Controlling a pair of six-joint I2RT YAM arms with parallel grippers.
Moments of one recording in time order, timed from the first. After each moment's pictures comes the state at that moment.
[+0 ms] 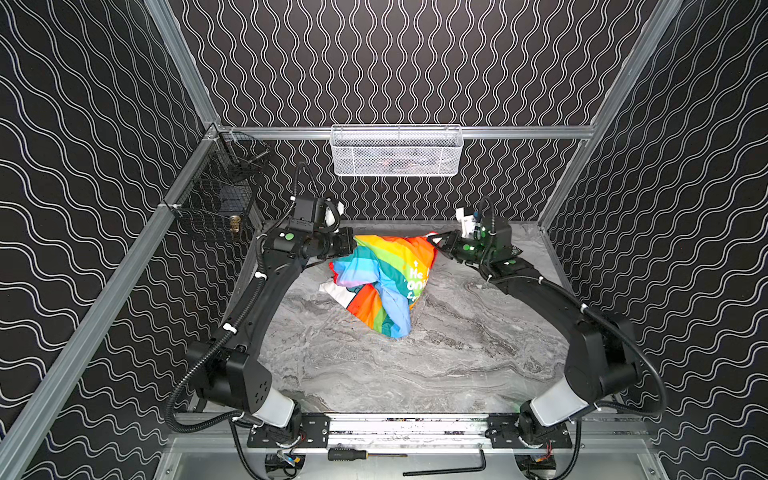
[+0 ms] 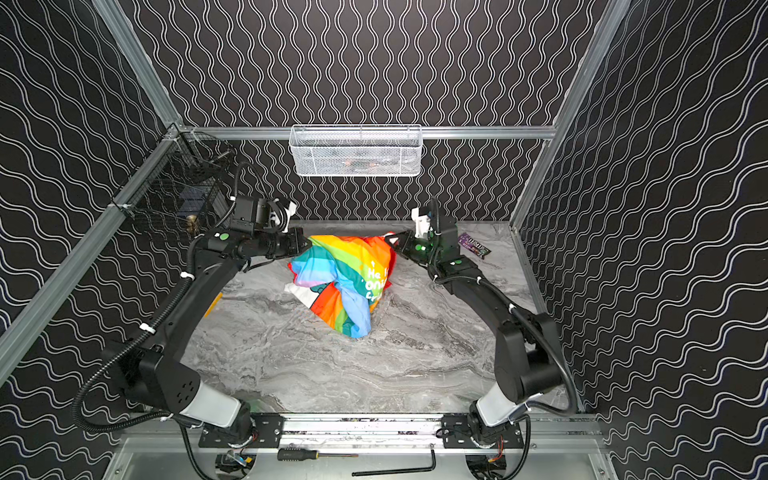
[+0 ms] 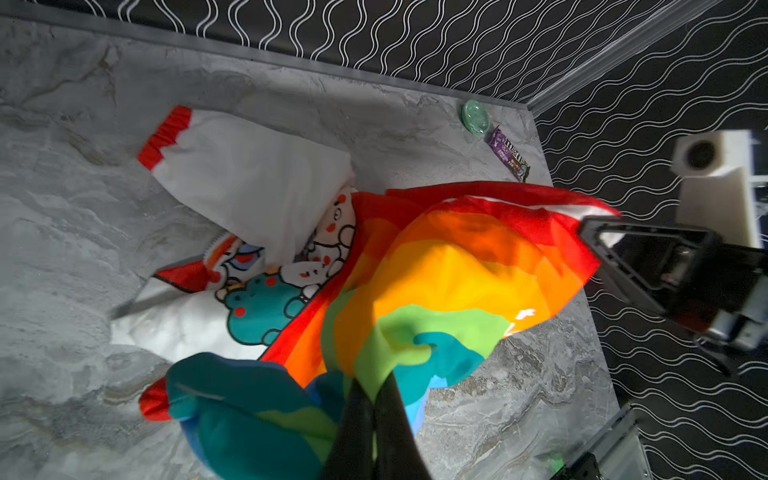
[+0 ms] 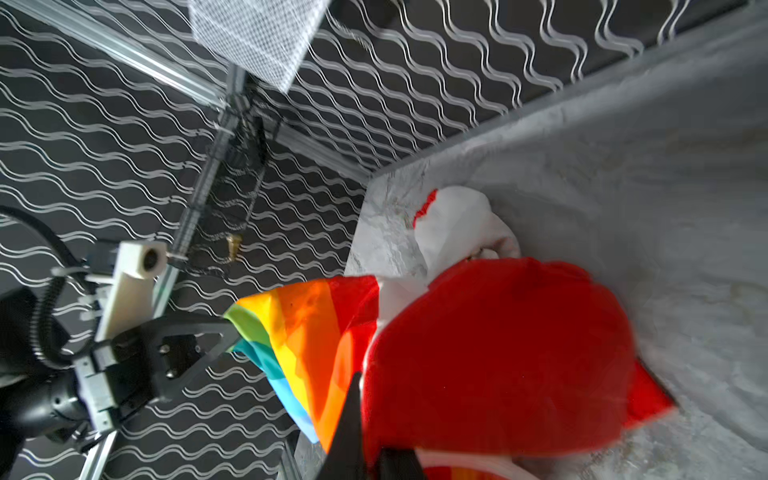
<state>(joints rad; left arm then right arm) -0.26 1.53 1.62 -0.83 0.32 -0.33 0.31 1.57 1.22 0.08 -0.59 0.81</state>
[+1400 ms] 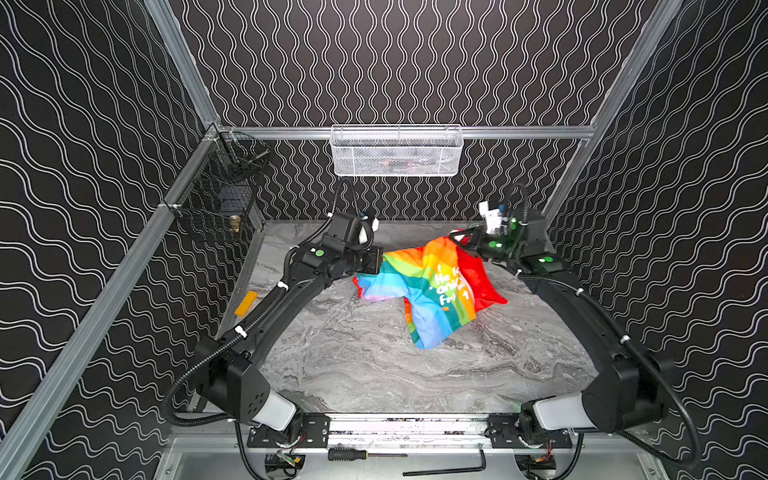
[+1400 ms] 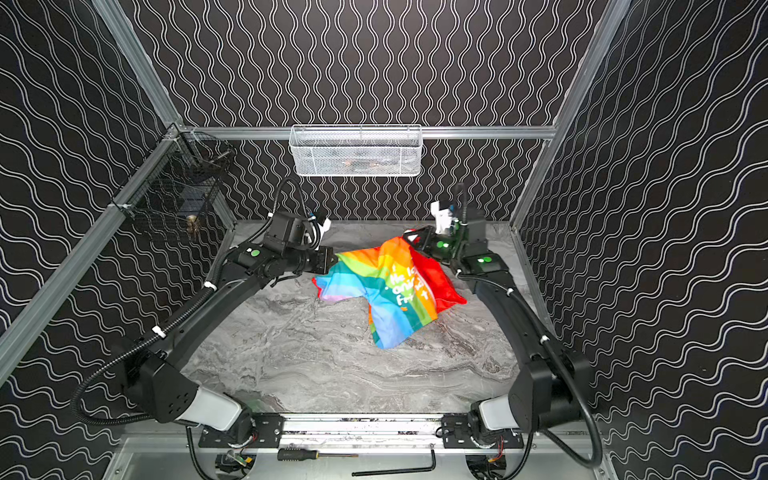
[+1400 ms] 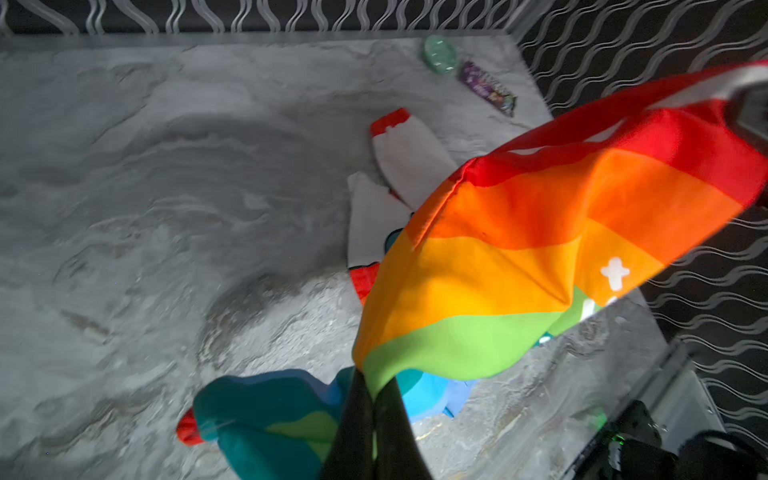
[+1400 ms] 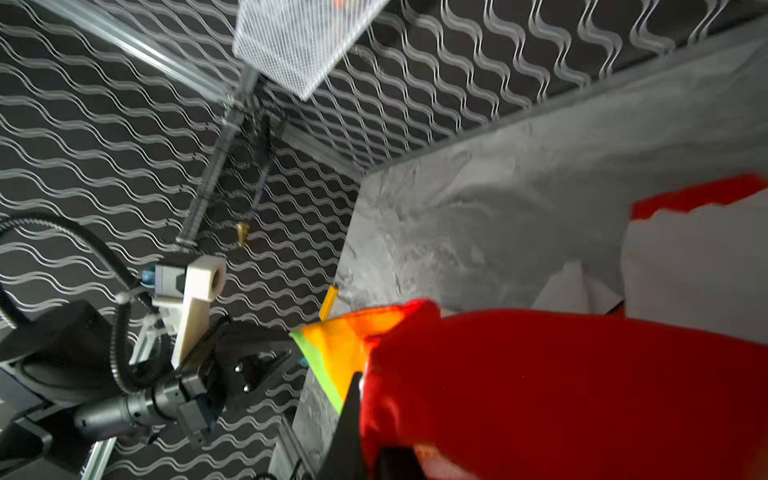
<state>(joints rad) -0.46 1.50 1.43 -0.71 0.15 -0.31 0.29 1.47 1.28 -0.23 -0.64 0.71</state>
